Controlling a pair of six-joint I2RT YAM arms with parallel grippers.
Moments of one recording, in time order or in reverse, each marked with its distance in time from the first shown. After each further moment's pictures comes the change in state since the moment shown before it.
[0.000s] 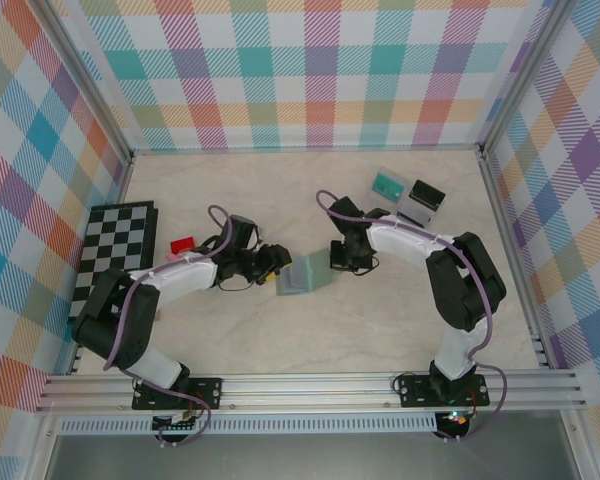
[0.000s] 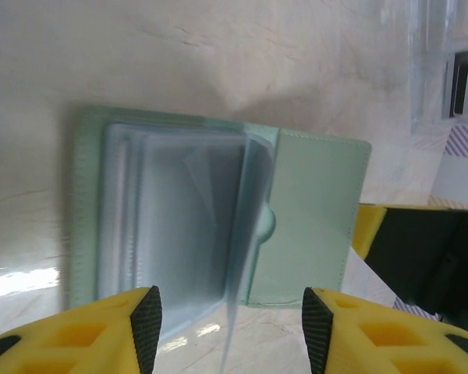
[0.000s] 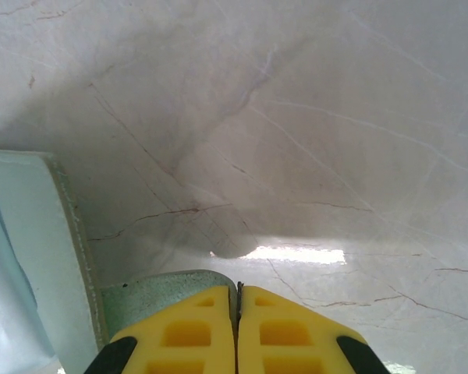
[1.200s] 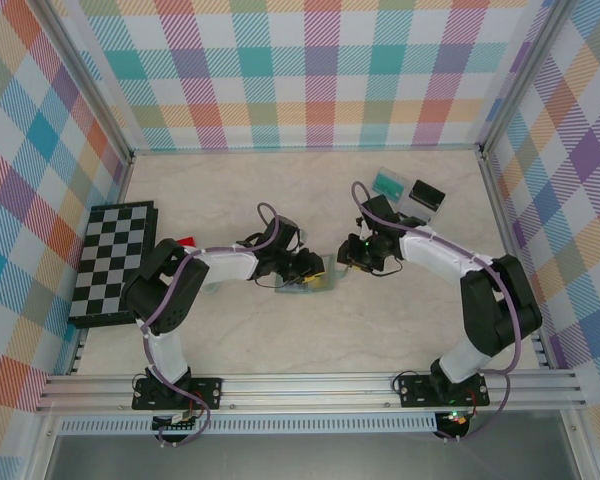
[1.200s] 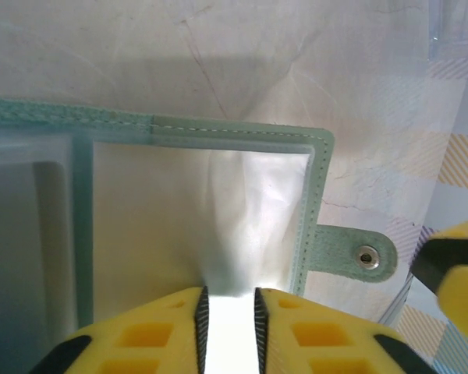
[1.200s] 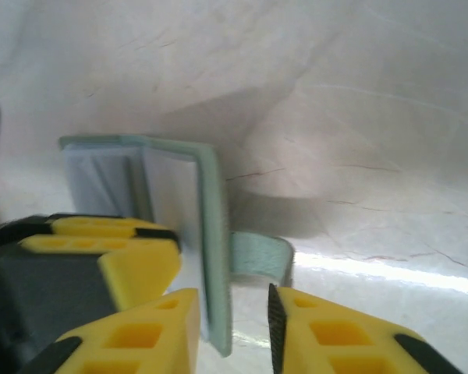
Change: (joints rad) left arm -0.168 0.296 0.192 0.108 0.026 -0.005; right arm -0.119 -0.222 -0.196 0.188 -0.295 0.054
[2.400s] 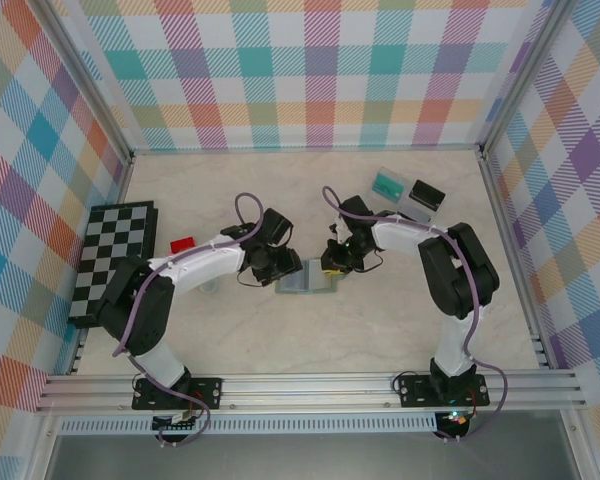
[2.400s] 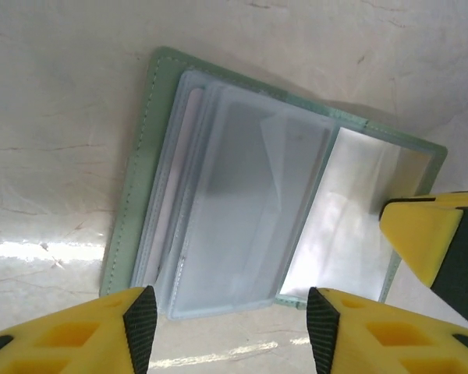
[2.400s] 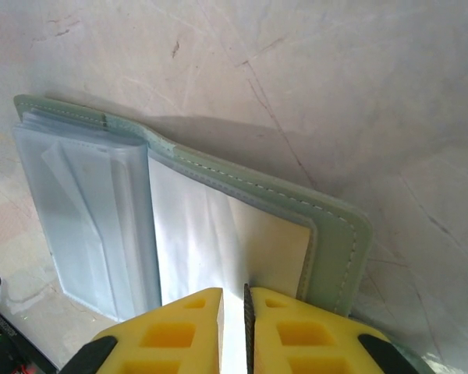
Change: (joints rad) left arm 0.004 -0.179 0.114 -0.586 -0.364 0.001; right arm 0.031 0.309 0.155 0.005 -0.148 -0.167
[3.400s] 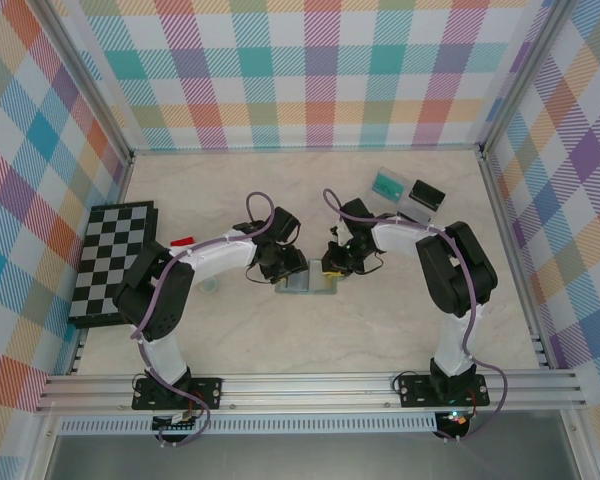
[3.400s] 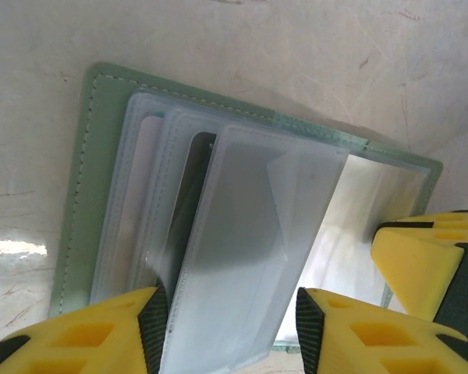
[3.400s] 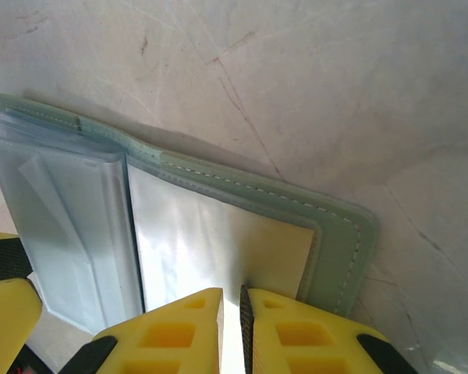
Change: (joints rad) left arm 0.006 0.118 0.052 0.042 0.051 0.031; right arm 0.000 0.018 -0.024 0.034 -0.012 0.002
